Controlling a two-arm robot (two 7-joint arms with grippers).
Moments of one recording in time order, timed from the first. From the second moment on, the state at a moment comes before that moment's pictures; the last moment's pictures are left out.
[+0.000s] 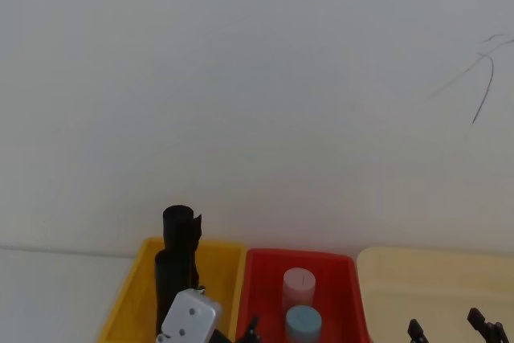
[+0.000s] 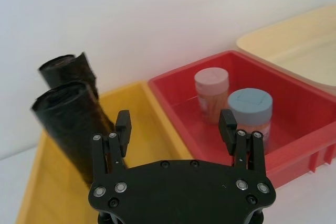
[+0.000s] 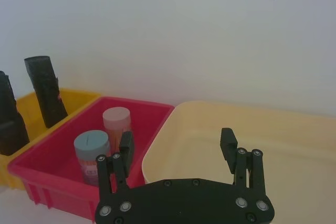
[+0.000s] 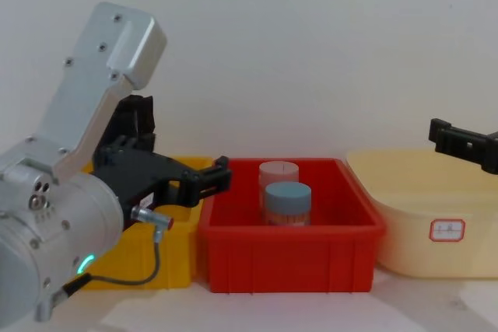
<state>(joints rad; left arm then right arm) -0.17 0.30 0.48 -1.65 -0.11 0.05 0.12 -0.01 0.34 -0.23 -1.77 0.29 0.03 0.07</state>
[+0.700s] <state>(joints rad) -0.03 0.29 0.40 -1.77 -0.08 0.08 0.25 -0.01 0.34 -0.23 -1.77 0.29 0.03 0.07</state>
